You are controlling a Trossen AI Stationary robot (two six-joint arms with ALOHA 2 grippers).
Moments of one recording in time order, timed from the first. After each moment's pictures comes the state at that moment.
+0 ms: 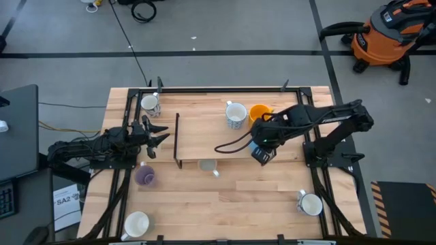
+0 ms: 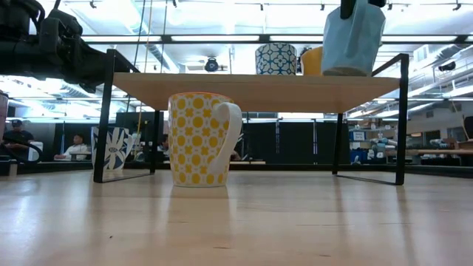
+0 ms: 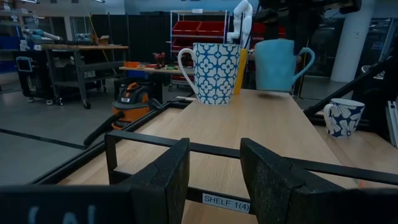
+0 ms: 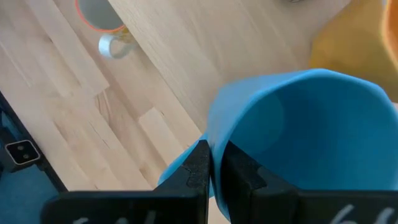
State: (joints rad) left arm 0.08 0.01 0.01 0.07 -0.23 -0.04; right arm 0.20 1.52 1.65 -1.40 0.11 0.81
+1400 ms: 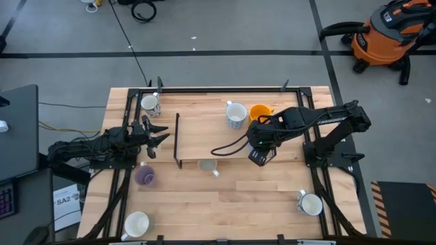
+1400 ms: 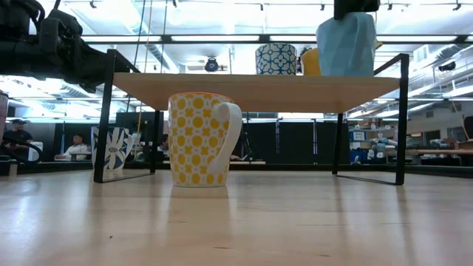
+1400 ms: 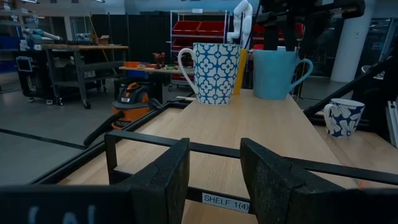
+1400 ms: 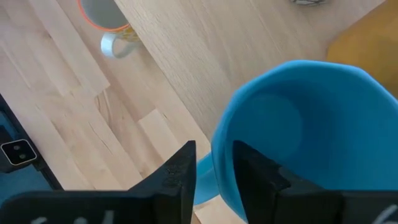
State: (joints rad) left arm 0.08 0.01 0.01 0.07 -0.23 -0.04; right arm 0.20 1.54 1.65 -1.37 0.10 0.79
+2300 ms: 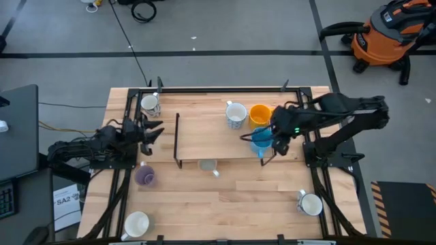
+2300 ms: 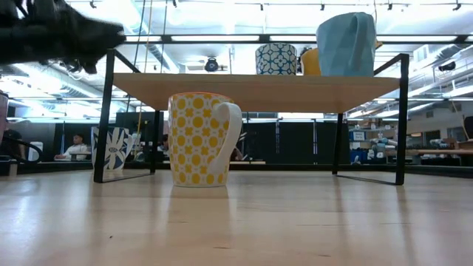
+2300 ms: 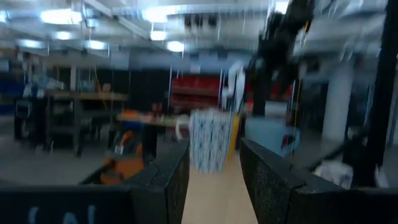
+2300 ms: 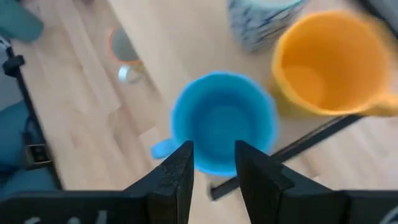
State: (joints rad) left arm 0.08 0.01 0.01 0.36 -0.22 -0.04; right arm 0.22 1.28 1.65 -1.42 0.25 0.70
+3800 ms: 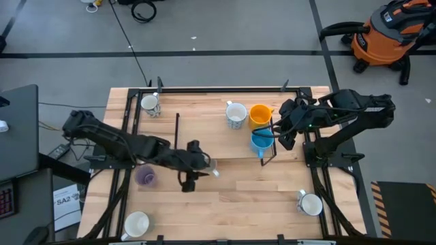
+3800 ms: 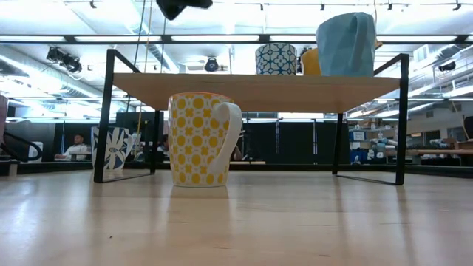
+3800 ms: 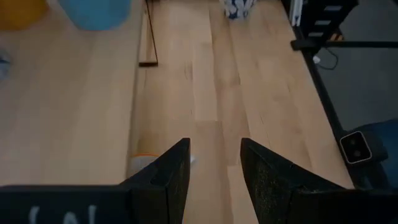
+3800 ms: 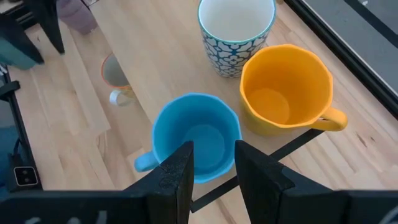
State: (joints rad) left arm -0.34 1.45 1.19 -0.42 -0.20 -0.23; right arm 0.24 1.23 1.65 -1.41 0.34 0.70
